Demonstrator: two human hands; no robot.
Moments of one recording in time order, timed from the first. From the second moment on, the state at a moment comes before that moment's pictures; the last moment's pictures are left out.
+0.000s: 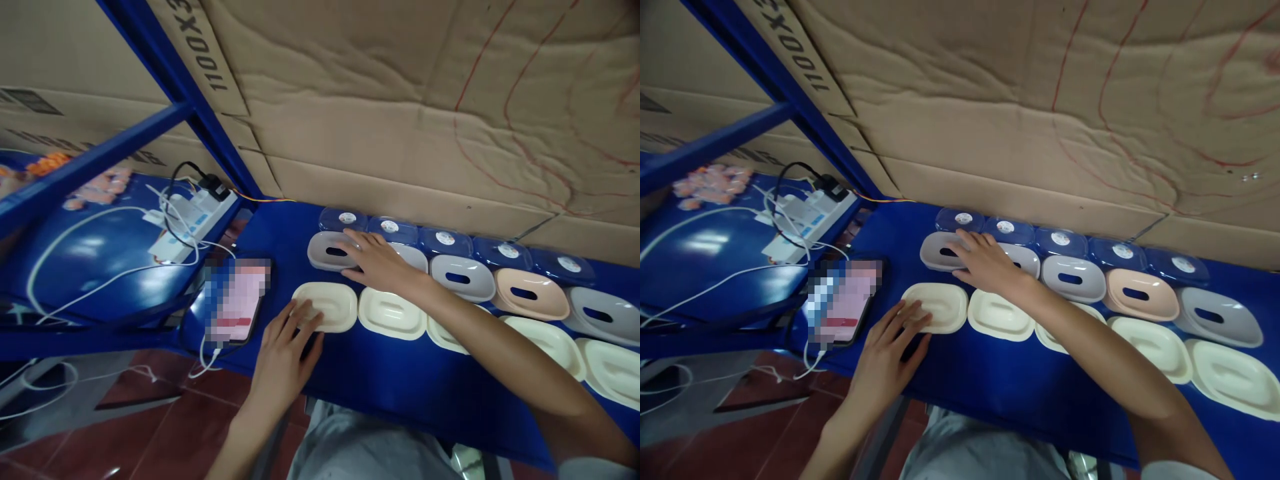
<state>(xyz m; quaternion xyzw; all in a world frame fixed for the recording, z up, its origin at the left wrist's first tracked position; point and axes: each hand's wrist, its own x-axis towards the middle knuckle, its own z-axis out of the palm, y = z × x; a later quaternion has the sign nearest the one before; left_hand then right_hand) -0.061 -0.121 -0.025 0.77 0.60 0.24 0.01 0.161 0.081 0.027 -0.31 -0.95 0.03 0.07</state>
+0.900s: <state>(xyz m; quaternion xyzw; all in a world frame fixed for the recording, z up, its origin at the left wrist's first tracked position) -0.080 -0.177 -0.034 0.79 0.55 0.29 -0.01 0.234 -0.092 0.001 -0.41 -0.91 -0.05 0.10</state>
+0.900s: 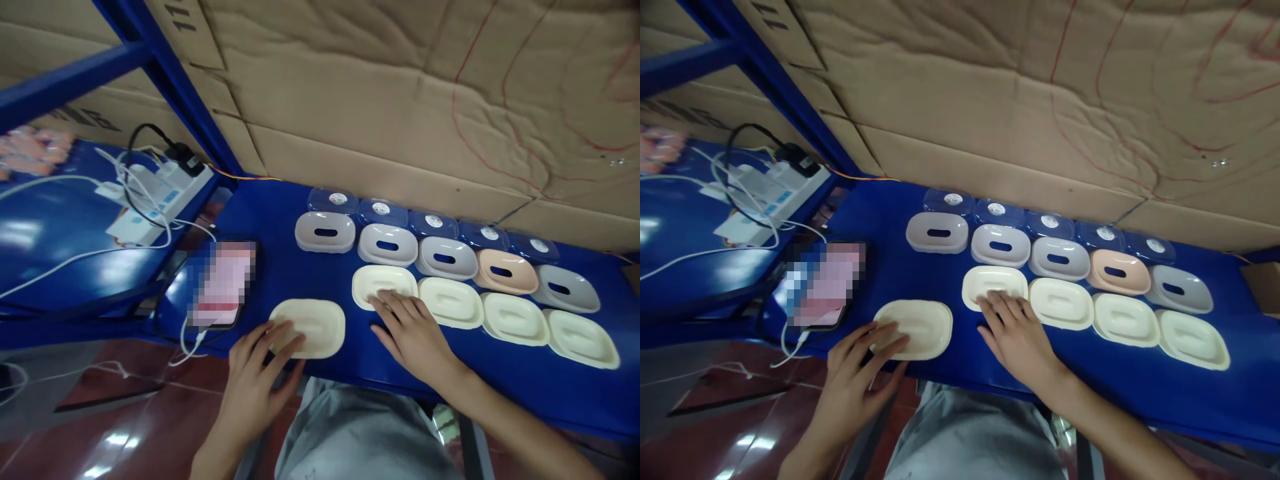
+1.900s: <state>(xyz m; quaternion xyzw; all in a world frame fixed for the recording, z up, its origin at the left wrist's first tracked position) -0.038 -0.180 -0.033 0.83 0.49 0.23 0.11 0.133 0.103 0.022 -0.36 -0.92 0.12 0.04</state>
